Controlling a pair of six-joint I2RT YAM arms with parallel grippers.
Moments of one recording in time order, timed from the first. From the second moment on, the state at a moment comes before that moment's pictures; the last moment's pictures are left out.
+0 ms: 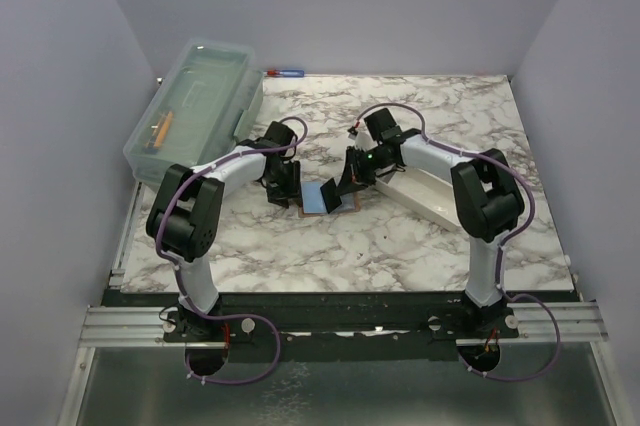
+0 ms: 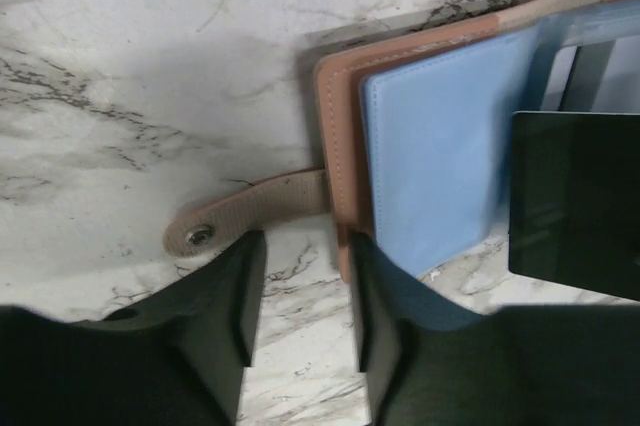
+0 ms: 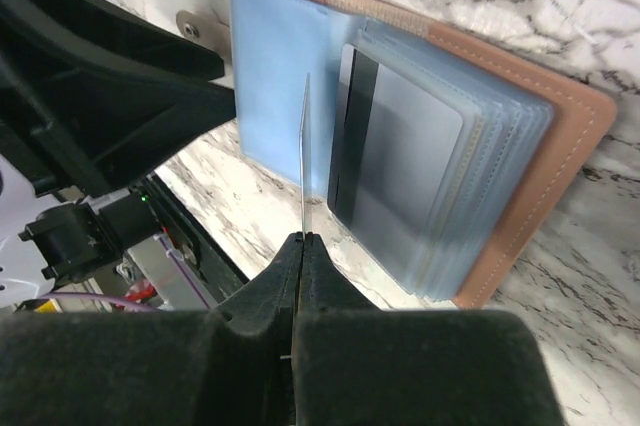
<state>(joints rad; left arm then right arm) -0.42 1.83 1.19 -0.60 0.18 -0.45 0.47 2.00 1.38 -0.45 -0.69 0.47</state>
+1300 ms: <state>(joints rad) -0.40 1.88 1.25 -0.62 0.19 -0.45 0.50 2.08 1.45 -0.55 -0.61 0.46</state>
